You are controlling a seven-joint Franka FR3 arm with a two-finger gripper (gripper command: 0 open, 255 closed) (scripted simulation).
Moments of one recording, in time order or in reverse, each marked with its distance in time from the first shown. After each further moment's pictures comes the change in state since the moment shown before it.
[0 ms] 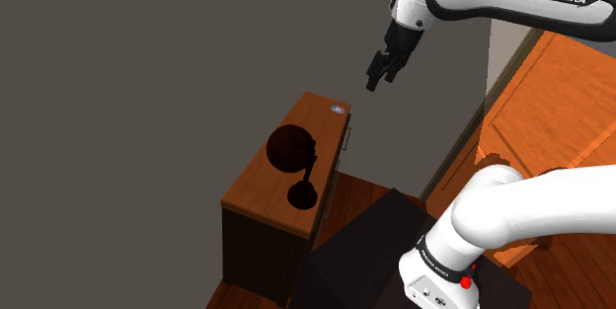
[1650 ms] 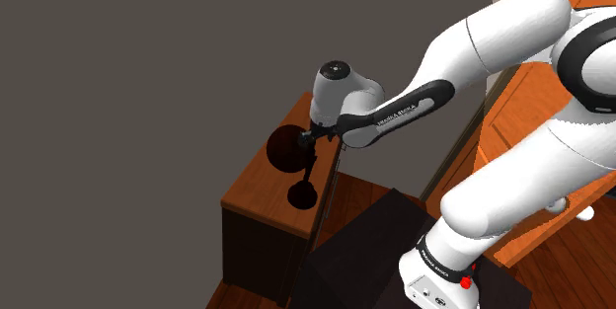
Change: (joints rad) arm -0.291 0.570 0.438 -0.260 -0.444 0.827 0.842
